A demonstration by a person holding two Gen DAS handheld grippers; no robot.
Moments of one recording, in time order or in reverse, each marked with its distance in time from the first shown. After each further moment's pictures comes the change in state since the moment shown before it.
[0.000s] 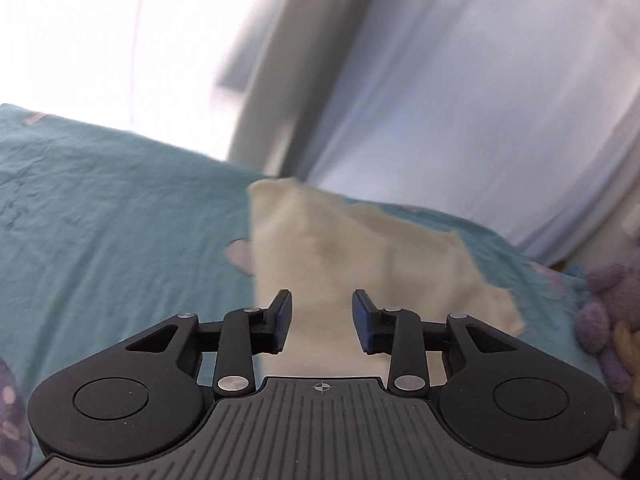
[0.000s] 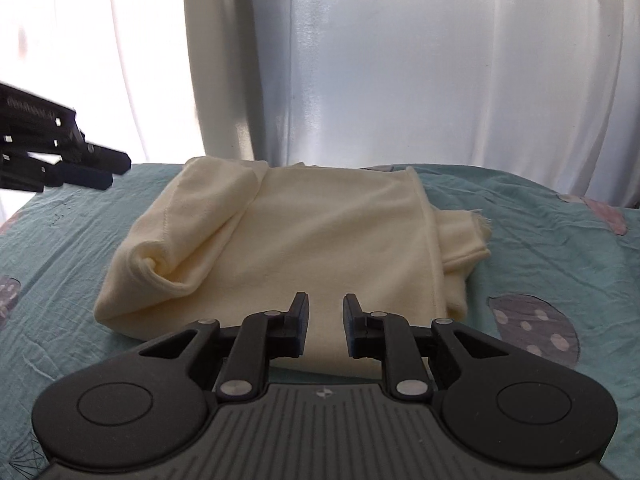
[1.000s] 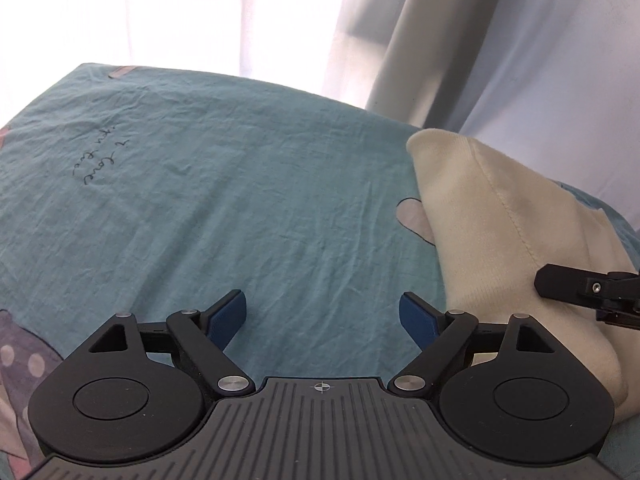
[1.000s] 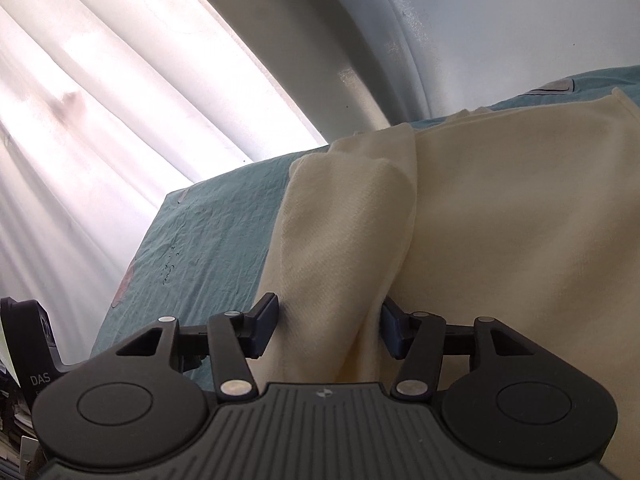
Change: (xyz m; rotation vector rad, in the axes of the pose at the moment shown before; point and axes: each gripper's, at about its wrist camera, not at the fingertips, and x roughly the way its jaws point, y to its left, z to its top) left arm 0.047 0.063 -0.016 -0.025 0.038 0.246; right arm 0.137 0.034 0.074 0.268 0.254 0.474
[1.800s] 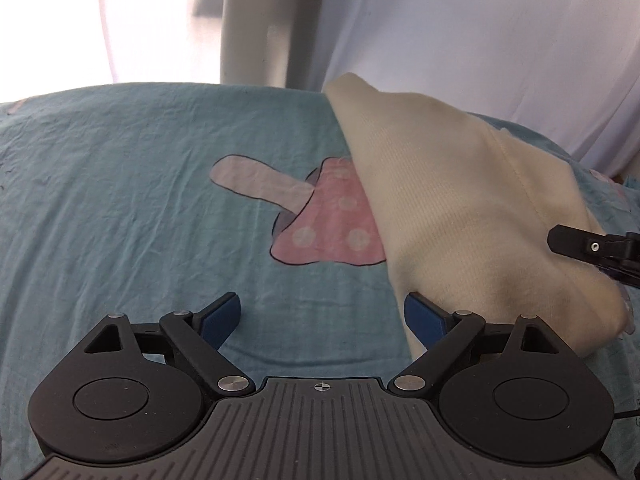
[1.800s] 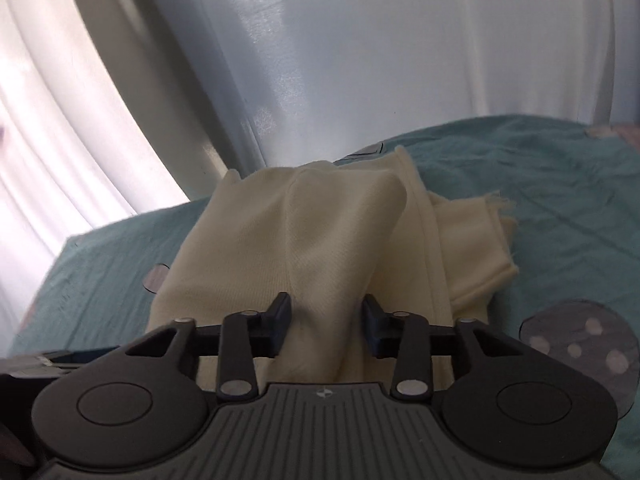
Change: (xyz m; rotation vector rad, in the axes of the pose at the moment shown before) left arm -0.005 -0.097 -0.026 0.181 0.074 -0.141; right arm -0.104 -0.066 -0.033 0.046 -0.216 -0.295
